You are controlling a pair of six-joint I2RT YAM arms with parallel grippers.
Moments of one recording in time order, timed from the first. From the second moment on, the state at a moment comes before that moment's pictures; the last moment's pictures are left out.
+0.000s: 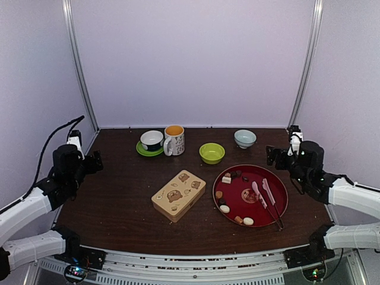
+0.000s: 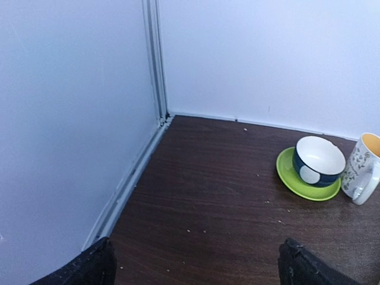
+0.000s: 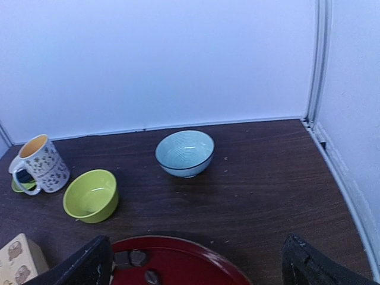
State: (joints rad) left arm -0.36 0.80 0.48 -0.02 -0.53 -0.20; right arm 0.44 0.98 0.47 0.28 0.32 0.25
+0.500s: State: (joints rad) left arm -0.36 0.88 0.35 0.40 -0.74 0.14; right arm 0.41 0.99 0.30 0.65 0.53 -0.08
